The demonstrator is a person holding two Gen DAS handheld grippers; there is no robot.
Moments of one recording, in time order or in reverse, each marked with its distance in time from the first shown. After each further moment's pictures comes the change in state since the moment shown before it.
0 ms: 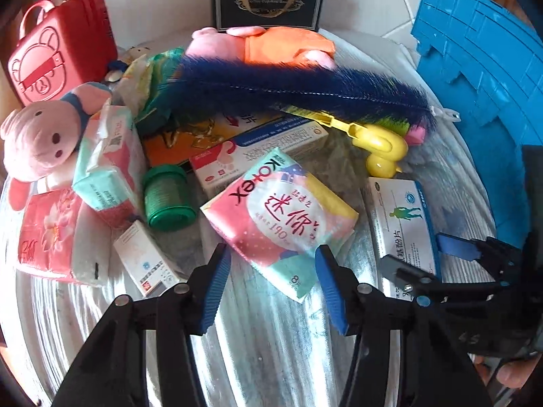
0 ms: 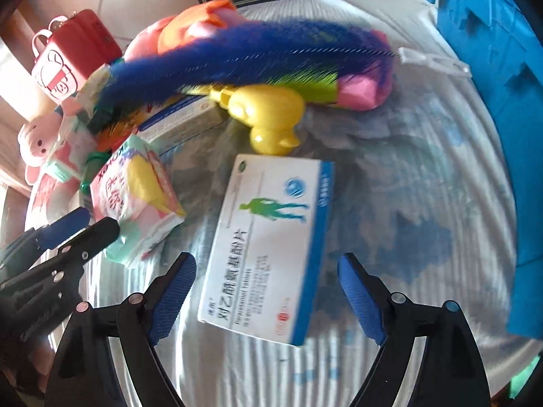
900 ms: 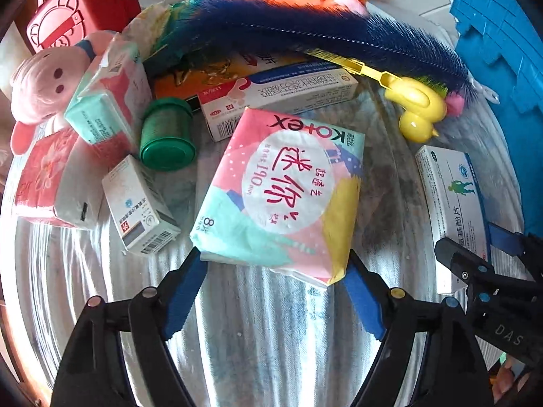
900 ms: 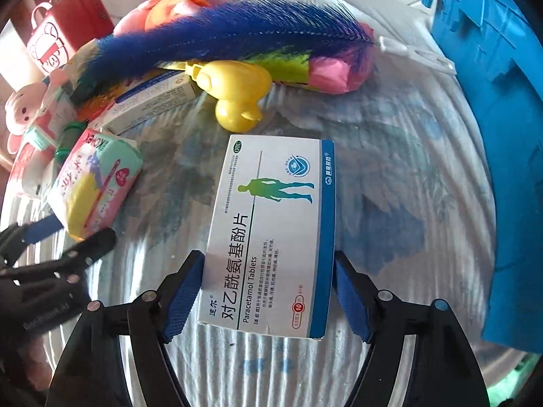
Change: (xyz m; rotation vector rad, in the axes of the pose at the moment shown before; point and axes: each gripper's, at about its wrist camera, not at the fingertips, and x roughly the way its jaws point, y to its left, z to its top) left arm 0.040 -0.024 -0.025 -0.152 0.096 0.141; right arm 0.002 -0.018 0.006 -0.069 0.011 -0.061
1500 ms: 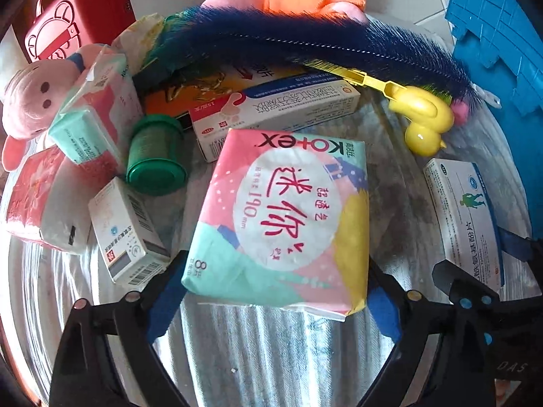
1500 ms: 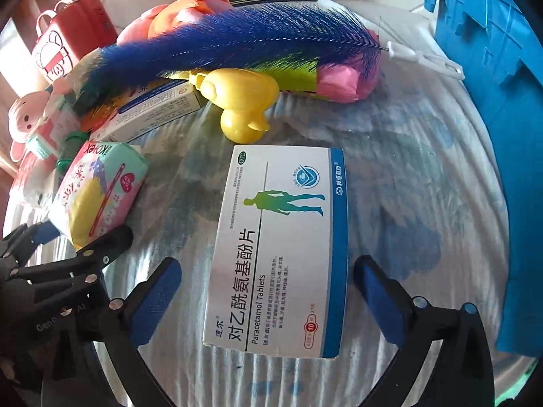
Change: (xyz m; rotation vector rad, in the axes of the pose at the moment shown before) left arm 0.064 -0.019 -0.005 0.046 -0.058 0.007; right arm 0.021 0.017 0.001 -0.008 -0.043 -0.002
